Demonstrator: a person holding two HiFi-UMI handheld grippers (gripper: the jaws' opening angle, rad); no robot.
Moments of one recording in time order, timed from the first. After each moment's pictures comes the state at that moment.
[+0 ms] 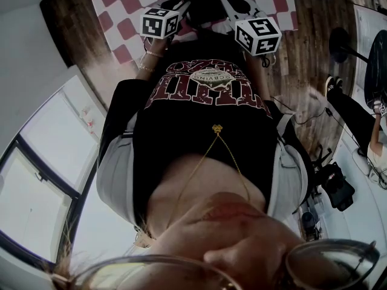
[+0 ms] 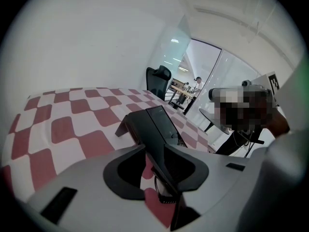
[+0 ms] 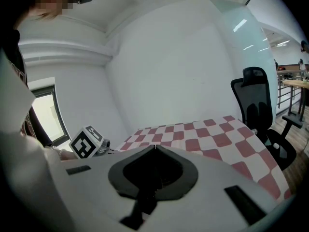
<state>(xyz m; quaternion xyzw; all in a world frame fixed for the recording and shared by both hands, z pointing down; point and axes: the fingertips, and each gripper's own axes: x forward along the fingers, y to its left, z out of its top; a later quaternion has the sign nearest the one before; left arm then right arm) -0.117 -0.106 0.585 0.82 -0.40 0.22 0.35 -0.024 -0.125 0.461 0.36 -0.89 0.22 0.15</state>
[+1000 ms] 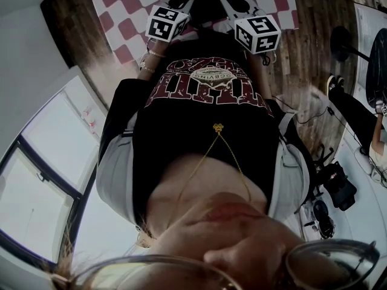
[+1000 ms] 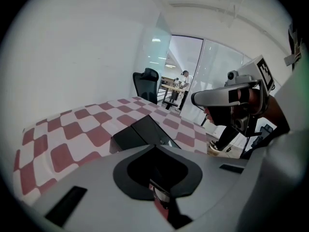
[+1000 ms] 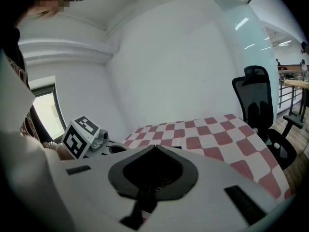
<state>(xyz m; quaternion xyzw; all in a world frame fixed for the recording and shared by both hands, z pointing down) -0.097 -0.111 0.559 0.85 -0.38 0.26 0.25 -0.026 -0.124 0.468 0.36 -0.89 0.22 0.16</state>
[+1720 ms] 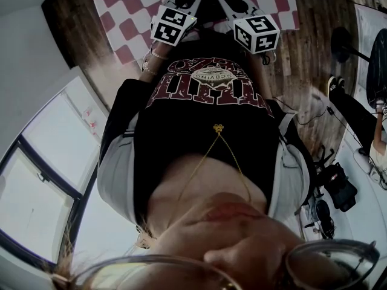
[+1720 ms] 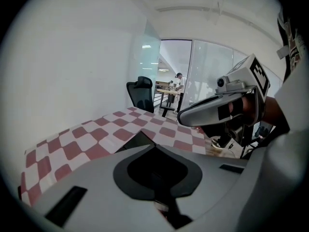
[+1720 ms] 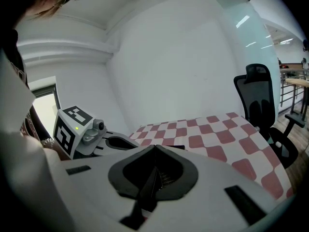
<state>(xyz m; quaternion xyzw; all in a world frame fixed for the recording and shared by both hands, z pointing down) -0.076 -0.116 0.520 0.87 -0.37 0.26 0.18 -0.031 -0.120 0.468 0.35 -0.89 0.23 0.16</state>
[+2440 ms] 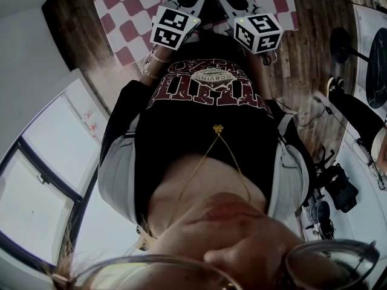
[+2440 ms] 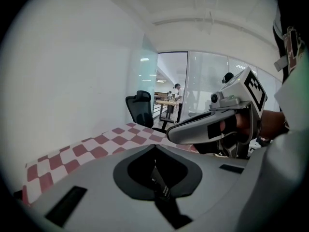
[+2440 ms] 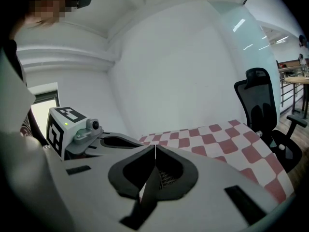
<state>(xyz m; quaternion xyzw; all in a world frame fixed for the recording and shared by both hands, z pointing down) -0.063 -0.128 0.460 0.89 -0.38 0.20 0.14 -0.039 -0.130 0.437 0.35 -0.90 0.22 0.12</state>
